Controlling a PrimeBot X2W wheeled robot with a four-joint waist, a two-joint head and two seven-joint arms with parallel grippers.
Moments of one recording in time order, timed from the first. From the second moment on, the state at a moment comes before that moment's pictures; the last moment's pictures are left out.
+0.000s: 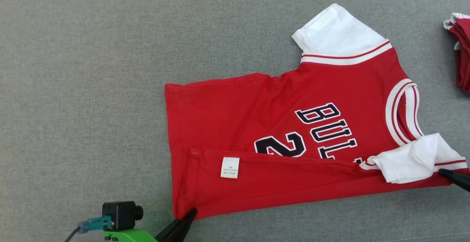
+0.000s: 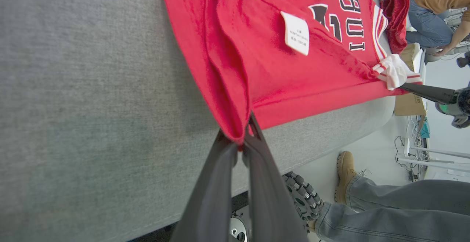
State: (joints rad) left arm 0.09 0.47 -0.55 -0.23 -1.03 0.10 0.25; right arm 0.05 -0.69 -0.12 -0.04 1.02 0.13 0.88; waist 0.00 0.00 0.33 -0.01
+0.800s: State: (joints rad) left arm -0.43 0.39 -0.54 -0.06 -0.79 0.17 0.25; right arm -0.60 -0.72 0.05 -0.04 0.73 0.13 0.70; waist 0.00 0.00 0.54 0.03
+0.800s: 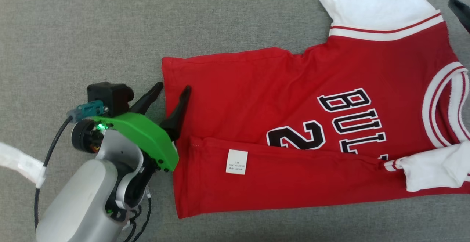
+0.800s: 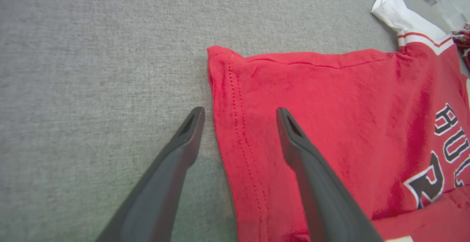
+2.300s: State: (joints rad) left arm -0.38 0.35 -0.50 -0.15 -0.83 0.11 0.08; right arm -0.59 -0.83 0.25 0.02 0.90 0.13 0.25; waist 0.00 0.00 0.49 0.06
